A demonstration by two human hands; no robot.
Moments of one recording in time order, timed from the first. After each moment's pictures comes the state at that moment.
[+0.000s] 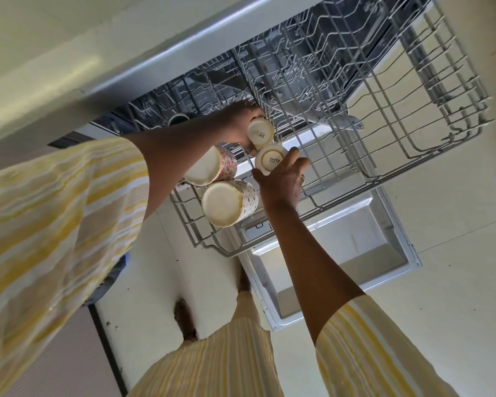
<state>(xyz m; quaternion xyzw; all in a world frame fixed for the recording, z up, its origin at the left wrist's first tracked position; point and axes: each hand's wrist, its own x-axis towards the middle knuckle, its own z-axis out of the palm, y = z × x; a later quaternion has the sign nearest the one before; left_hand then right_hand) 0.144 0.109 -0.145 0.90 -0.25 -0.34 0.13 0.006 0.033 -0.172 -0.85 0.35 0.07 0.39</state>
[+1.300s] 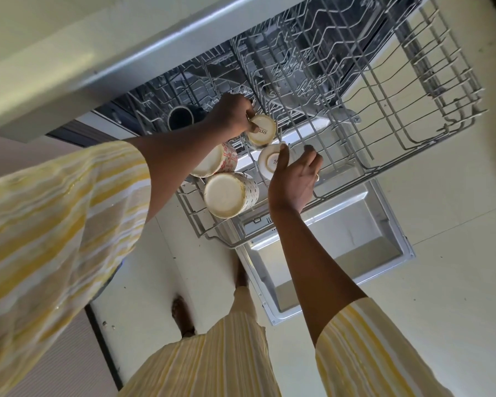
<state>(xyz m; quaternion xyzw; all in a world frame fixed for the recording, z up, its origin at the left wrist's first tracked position) 0.134 0.111 -0.146 0.93 -0.16 -0.26 0.20 -0.009 0.035 -0.154 -0.84 0.42 -0.08 0.35</state>
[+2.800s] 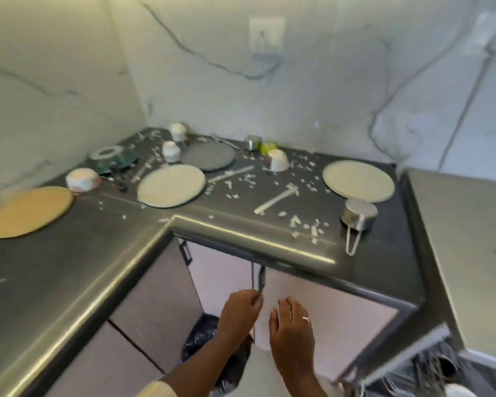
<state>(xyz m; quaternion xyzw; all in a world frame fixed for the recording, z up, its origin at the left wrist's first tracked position) -0.113 0.614 0.060 0.91 0.25 0.05 0.32 -0.097 0.491 0.066 -0.91 -0.29 -0.13 0.25</state>
